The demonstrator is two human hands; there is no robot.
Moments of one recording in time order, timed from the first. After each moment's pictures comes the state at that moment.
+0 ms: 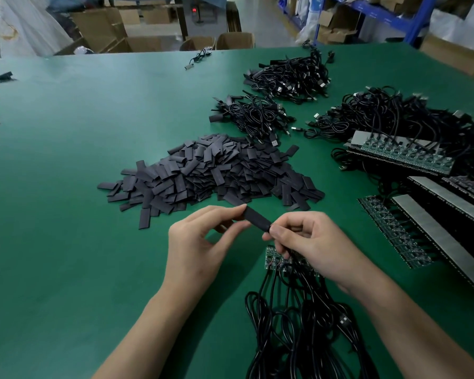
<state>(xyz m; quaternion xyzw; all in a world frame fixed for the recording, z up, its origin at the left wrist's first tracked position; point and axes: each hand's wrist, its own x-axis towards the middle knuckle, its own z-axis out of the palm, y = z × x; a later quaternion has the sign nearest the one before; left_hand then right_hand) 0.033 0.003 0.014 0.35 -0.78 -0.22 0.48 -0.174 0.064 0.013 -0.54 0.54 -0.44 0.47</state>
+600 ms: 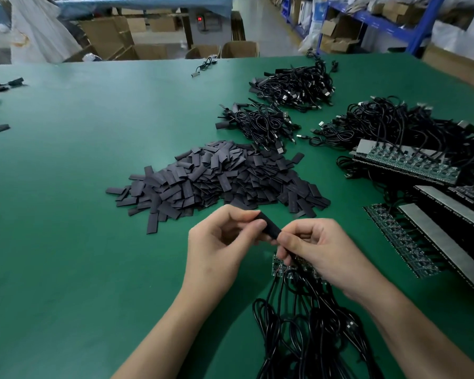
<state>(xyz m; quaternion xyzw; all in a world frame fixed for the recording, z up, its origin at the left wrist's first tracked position) 0.016 0.012 0.016 0.33 -0.60 -0.53 0.50 -0.171 0.063 0.017 -0.52 0.53 -0.46 0.48</state>
